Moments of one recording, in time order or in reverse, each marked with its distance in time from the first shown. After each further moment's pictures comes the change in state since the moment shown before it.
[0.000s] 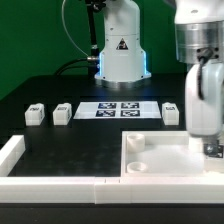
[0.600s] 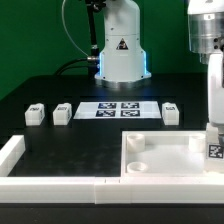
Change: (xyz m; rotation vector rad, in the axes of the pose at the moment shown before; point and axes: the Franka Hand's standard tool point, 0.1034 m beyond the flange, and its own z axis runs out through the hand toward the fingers) arm -0.001 0.004 0.000 -0.004 0.002 -0.136
